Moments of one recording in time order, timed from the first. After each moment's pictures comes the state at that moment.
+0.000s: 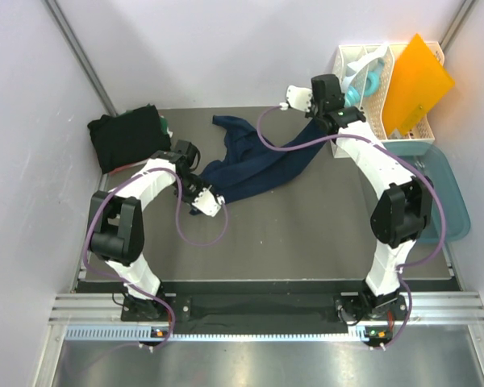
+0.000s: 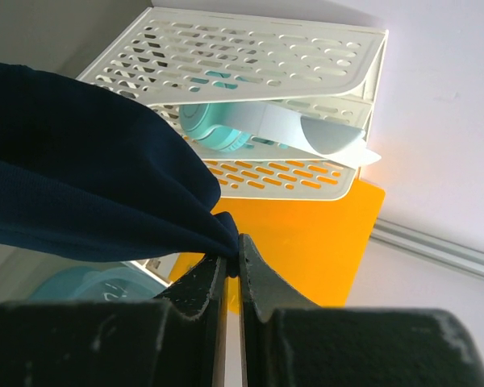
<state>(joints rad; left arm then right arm) -0.26 1.71 1.23 -0.88 0.22 1.97 0.37 1.87 1.80 -0.46 0.46 -1.20</state>
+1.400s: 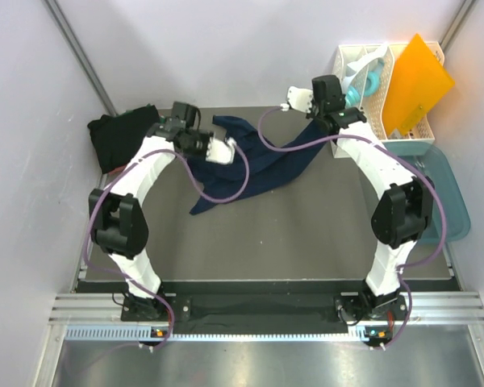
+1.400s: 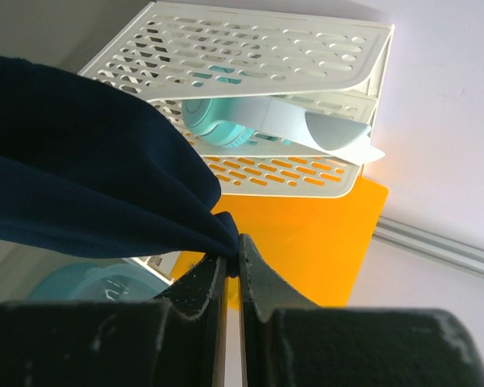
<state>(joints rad) -0.26 1.78 1.57 -0.76 0.26 1.57 0.36 1.86 1.79 -0.46 0.46 -1.20</state>
